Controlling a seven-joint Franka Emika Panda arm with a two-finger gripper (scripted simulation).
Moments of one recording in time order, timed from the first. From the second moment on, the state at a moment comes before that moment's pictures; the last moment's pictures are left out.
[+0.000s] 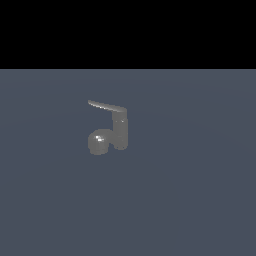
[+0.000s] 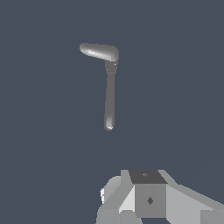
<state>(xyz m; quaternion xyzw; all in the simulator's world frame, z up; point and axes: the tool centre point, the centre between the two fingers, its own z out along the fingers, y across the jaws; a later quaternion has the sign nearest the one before) -0.246 0.025 0.483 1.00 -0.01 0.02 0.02</state>
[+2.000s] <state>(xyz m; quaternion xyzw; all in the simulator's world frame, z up) -0.107 0.139 0.327 0.92 -0.40 0.01 0.00</state>
